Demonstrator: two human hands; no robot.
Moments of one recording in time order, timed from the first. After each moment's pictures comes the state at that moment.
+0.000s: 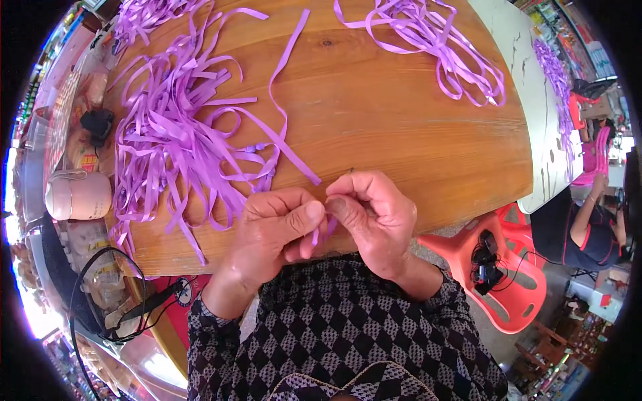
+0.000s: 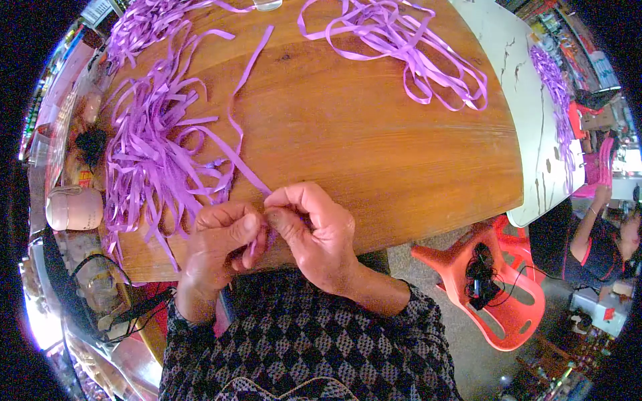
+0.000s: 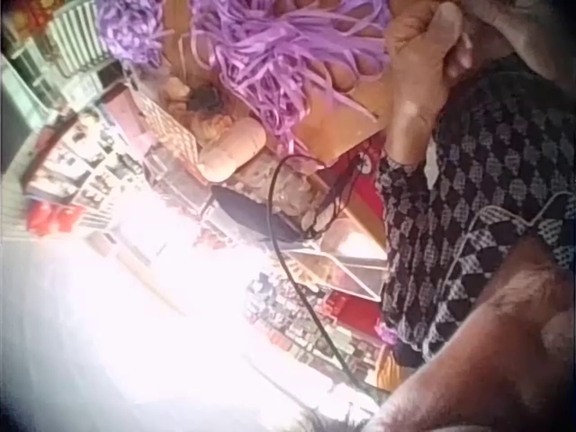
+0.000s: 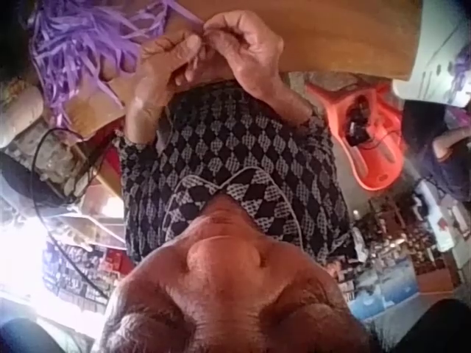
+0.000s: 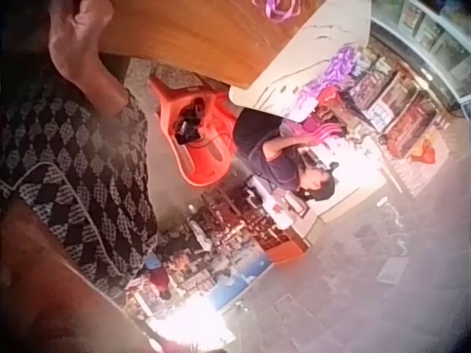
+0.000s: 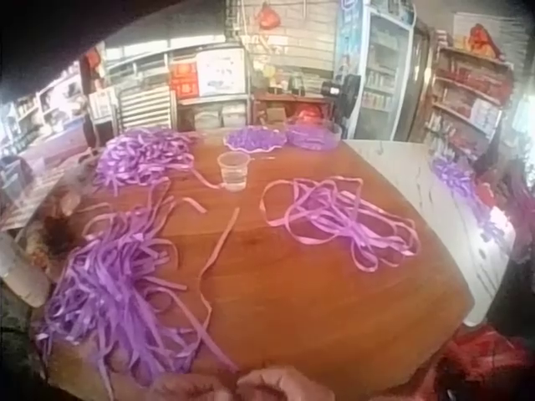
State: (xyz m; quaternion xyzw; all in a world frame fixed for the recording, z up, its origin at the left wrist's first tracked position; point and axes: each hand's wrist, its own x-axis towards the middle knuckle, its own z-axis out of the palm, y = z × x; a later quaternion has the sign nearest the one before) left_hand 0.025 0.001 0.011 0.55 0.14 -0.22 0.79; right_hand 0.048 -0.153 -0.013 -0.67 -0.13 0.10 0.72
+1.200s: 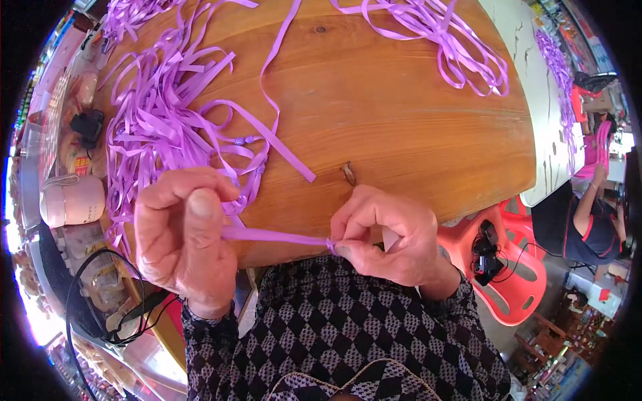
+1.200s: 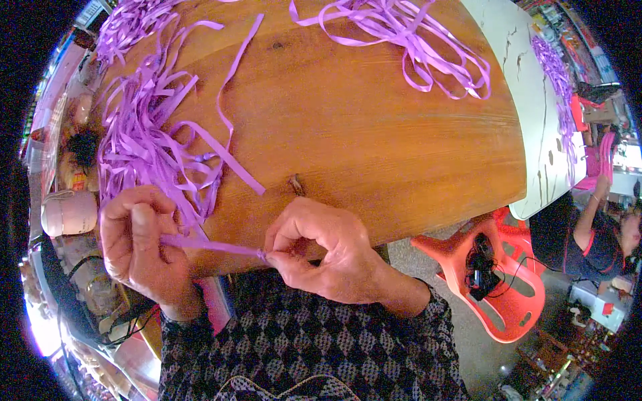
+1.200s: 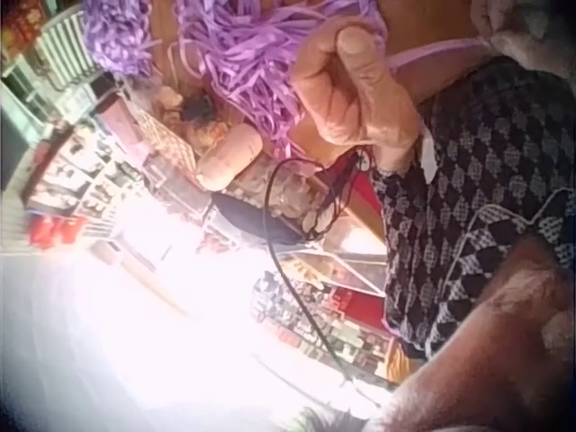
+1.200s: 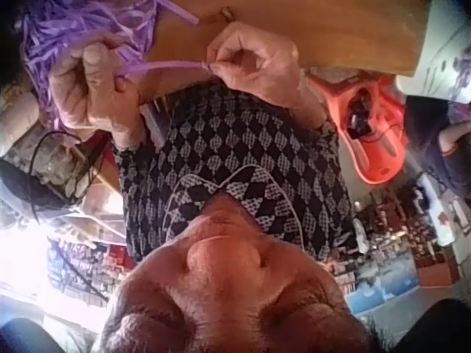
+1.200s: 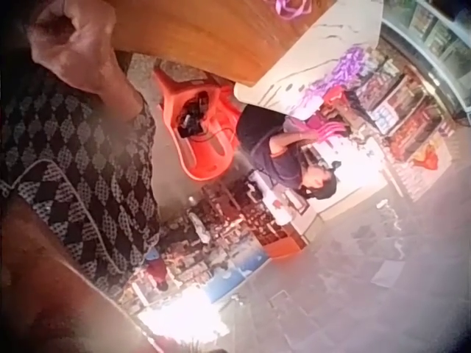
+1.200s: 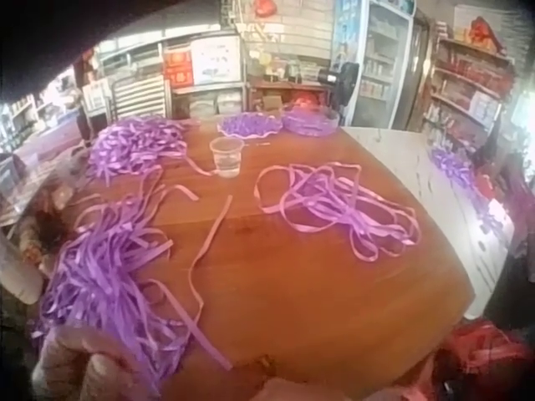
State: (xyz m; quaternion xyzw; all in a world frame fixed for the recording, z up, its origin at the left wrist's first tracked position) left_hand 0.019 0.015 0.028 0.65 0.06 0.30 0.70; right_hand 0.055 -0.180 0.001 -0.64 -0.24 0.20 0.70
